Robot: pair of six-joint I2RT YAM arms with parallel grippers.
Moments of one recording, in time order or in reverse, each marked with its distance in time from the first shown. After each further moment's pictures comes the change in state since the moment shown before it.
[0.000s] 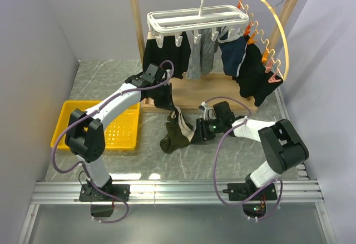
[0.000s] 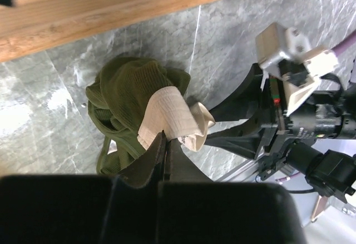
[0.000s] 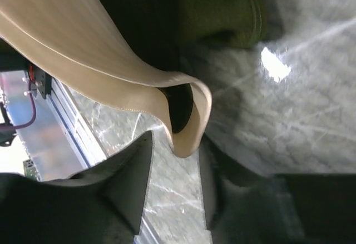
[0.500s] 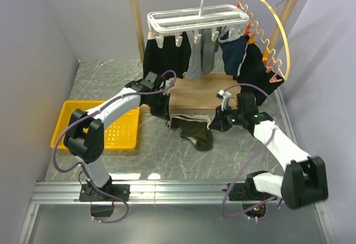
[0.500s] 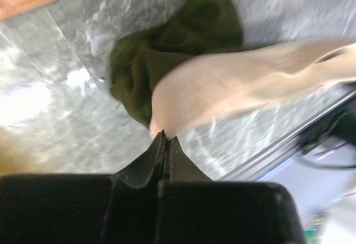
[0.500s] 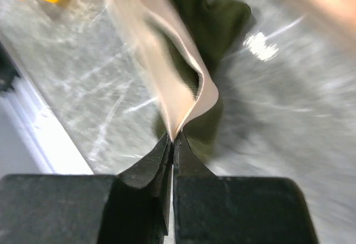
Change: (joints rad) left arm 0.006 0.004 -0.116 -0.019 0.034 0.126; right arm -0.180 -0.322 0.079 -0.304 0.036 -0.305
